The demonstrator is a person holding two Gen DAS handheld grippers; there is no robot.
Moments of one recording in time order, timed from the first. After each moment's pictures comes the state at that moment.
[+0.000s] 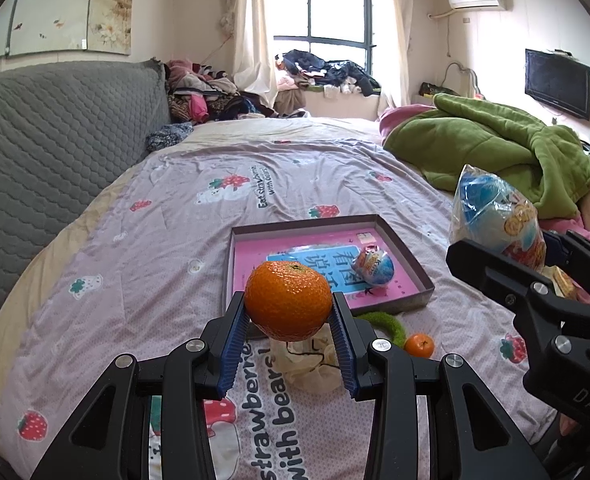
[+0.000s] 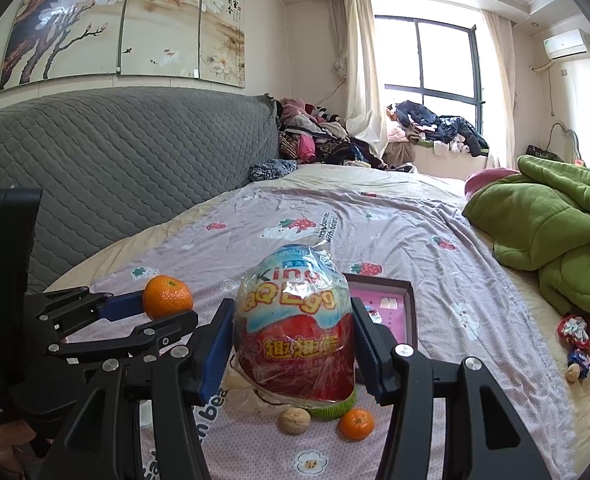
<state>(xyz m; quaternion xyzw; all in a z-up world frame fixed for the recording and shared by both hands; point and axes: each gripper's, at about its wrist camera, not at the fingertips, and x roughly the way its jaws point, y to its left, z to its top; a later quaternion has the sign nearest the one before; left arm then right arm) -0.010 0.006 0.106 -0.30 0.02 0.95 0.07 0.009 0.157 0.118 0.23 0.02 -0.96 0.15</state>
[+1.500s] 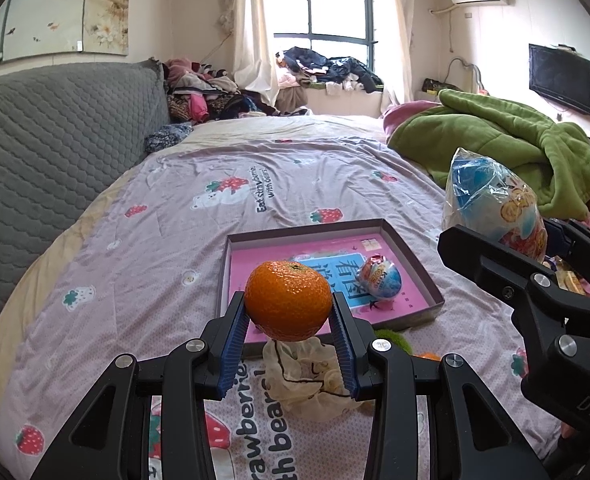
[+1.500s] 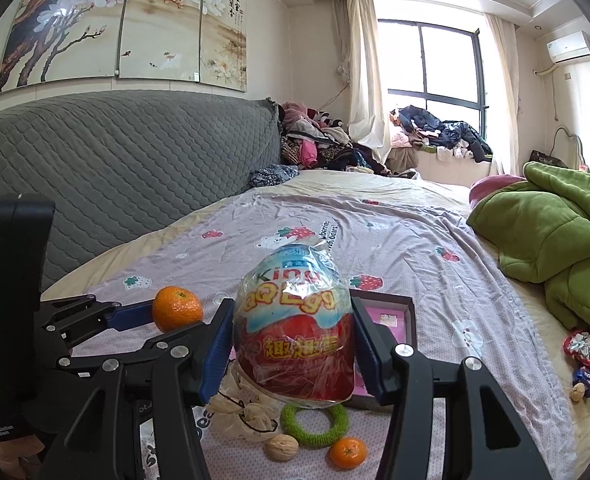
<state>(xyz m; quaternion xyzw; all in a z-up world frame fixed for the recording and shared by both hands) -0.046 0.022 0.100 -0.30 0.03 0.95 0.06 -0.025 0.162 0.119 0.22 0.02 -0.96 0.16</state>
